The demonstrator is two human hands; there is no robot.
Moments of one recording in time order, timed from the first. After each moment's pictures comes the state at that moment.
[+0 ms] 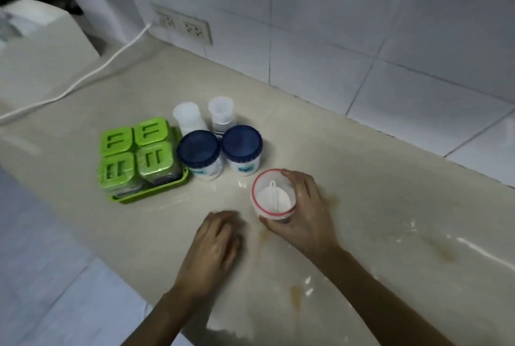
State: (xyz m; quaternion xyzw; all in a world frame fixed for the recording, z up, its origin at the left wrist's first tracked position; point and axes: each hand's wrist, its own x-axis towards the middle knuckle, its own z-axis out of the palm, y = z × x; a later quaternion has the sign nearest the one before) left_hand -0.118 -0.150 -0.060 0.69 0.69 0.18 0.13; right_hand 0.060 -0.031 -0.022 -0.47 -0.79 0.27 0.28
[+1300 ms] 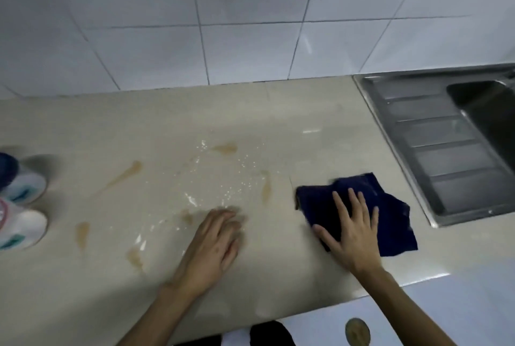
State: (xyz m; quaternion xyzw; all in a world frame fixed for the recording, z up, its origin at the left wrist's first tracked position) left_hand 0.171 -0.182 -0.055 0.90 0.35 0.14 0.21; right_hand 0.468 -0.289 -0.055 -0.84 -0.53 0.10 0.07
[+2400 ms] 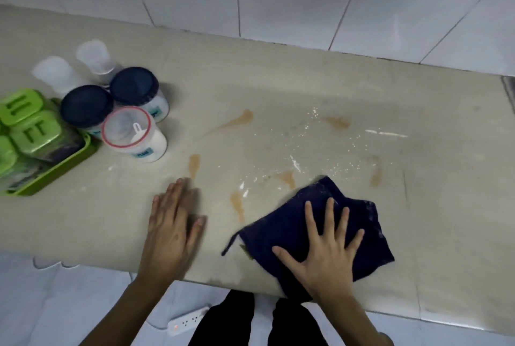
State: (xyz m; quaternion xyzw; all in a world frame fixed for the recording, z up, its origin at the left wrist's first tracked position) left_hand -0.052 -0.214 -0.079 0.74 0.64 0.13 0.12; right_hand 0.224 -0.263 -0.073 -0.78 -0.60 0.16 -0.03
